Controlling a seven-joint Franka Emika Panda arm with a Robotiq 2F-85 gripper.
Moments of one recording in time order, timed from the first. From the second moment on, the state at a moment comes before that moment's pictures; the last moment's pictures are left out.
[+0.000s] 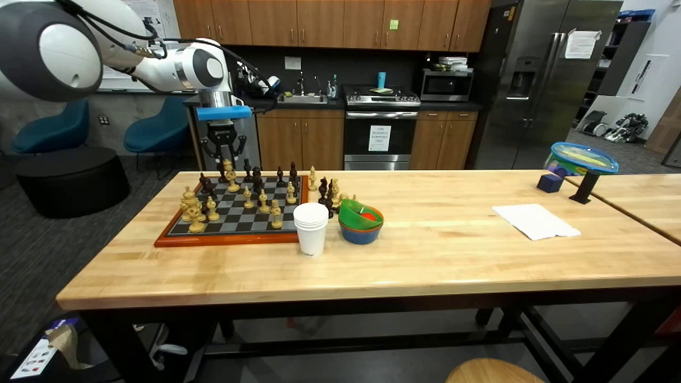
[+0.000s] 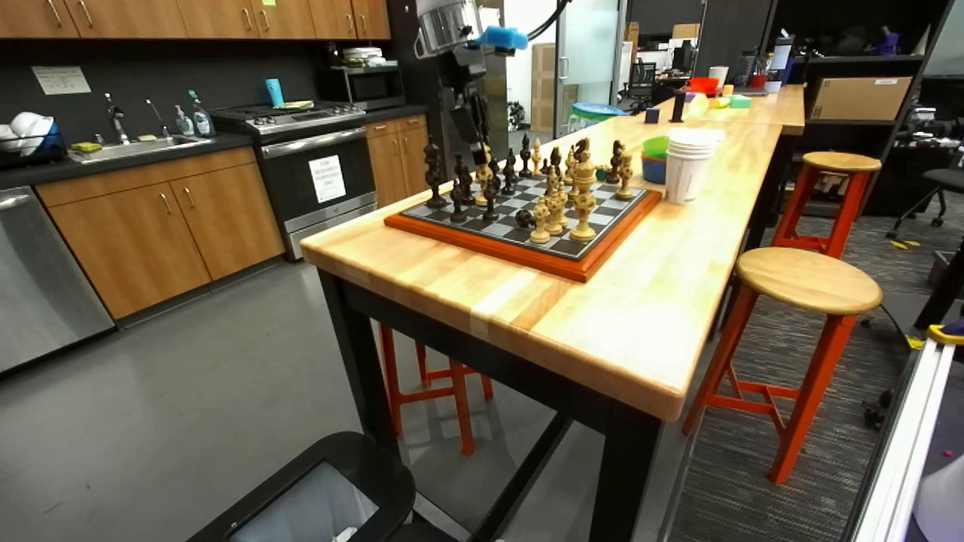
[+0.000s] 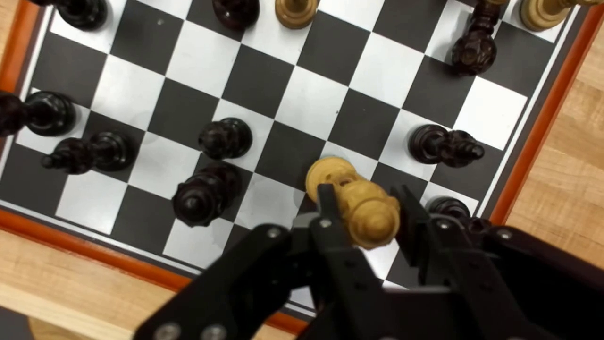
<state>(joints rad) -0.01 0.59 0.04 -1.29 -0.14 1.72 -0.56</state>
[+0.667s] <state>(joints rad) -0.01 0.60 0.04 -1.27 -0.14 1.72 -0.56</state>
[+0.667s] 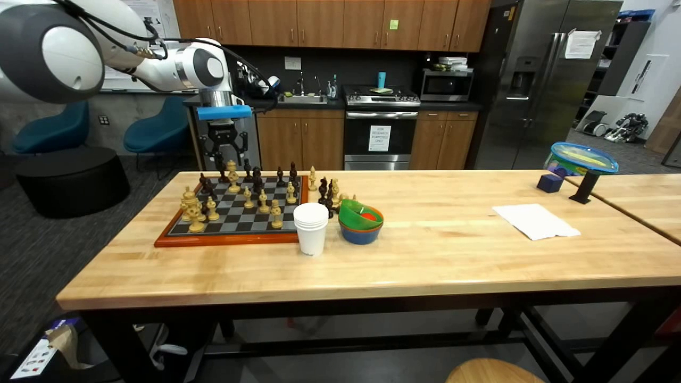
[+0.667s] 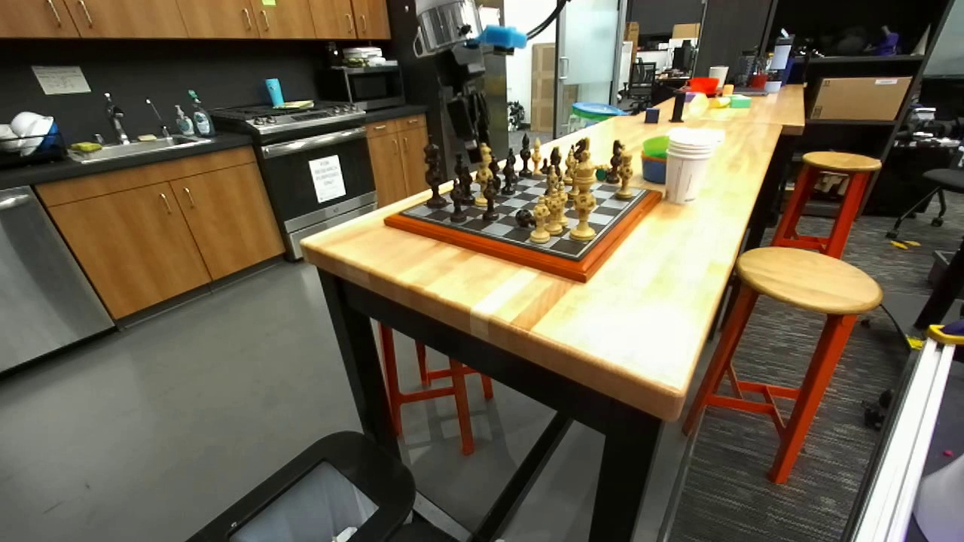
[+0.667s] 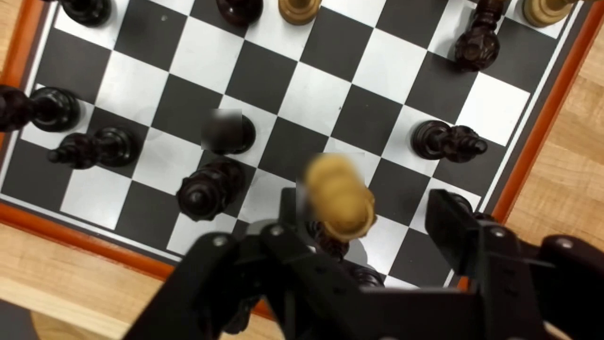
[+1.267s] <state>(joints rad) -0.01 0.58 0.04 -1.27 -0.14 1.70 -0.56</state>
